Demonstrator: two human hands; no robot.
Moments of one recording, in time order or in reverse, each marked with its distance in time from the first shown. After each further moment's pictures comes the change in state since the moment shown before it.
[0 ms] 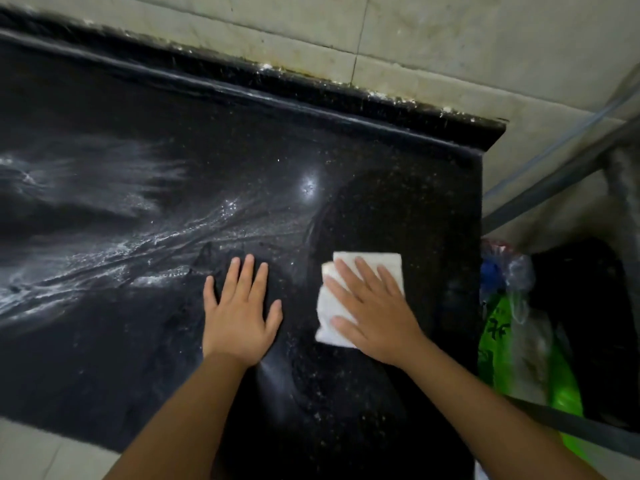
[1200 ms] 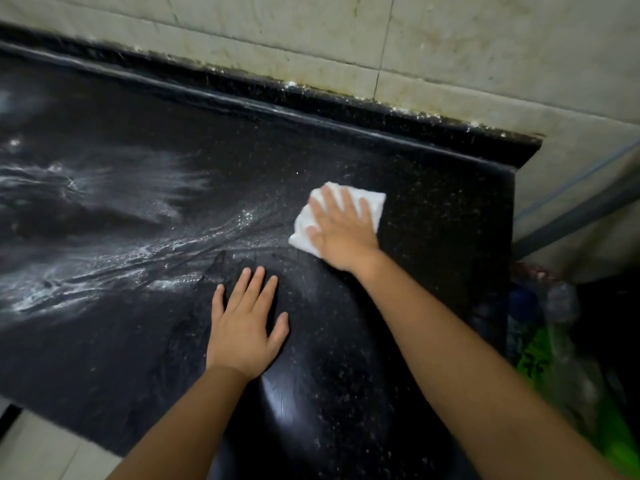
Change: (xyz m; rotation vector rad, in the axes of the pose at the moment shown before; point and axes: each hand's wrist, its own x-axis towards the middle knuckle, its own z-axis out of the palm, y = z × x) left_hand 0.000 0.000 0.002 0.054 0.105 0.002; right_hand 0.138 0.003 -0.037 0.117 -0.113 0.135
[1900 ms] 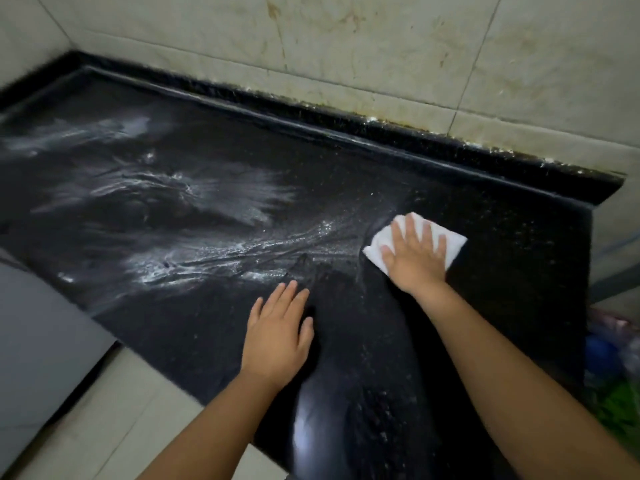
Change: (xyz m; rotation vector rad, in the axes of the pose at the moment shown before) left_hand -0.040 -0.033 -0.052 -0.141 -0.114 -0.178; right_hand -0.022 -0.026 0.010 0.044 0.052 0.208
